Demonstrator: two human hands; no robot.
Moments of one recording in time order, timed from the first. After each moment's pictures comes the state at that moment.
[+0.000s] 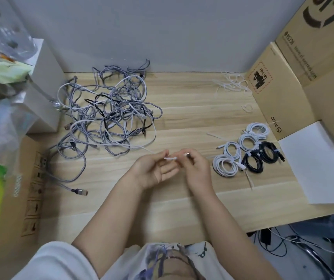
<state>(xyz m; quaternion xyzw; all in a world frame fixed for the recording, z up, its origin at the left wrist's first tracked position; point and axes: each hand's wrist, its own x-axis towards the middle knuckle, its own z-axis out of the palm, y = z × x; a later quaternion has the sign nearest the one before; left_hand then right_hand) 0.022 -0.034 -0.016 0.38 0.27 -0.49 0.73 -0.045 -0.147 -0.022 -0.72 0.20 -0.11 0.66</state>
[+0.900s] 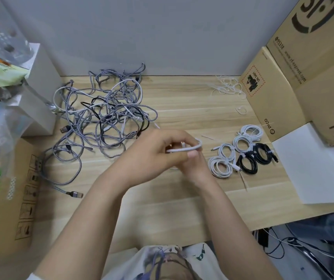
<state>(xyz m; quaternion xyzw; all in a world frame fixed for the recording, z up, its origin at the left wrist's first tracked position) 0.011 -0.023 0.101 0.74 -0.35 -0.23 0.53 -0.028 -0.149 0.037 -0.74 0.16 0.01 0.65</state>
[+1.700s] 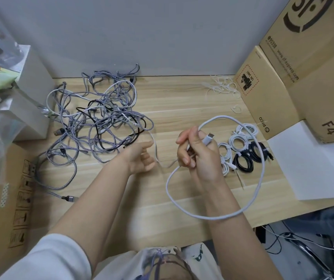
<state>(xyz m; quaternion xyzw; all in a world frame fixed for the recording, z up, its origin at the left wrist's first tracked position) 0.064 -0.038 -0.024 0.51 0.28 -0.47 0.66 -0.039 -0.149 0.072 -0.54 0.14 -0.08 0.83</state>
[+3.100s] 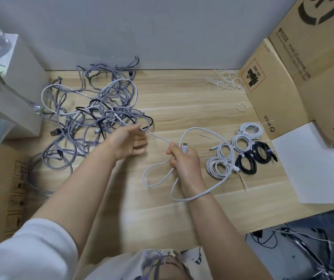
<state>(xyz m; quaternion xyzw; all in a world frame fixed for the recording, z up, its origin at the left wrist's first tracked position) 0.118 -0.021 -0.041 0.53 0.16 -0.49 0.67 -0.010 -0.145 0.004 -0.68 0.36 -0.01 0.63</state>
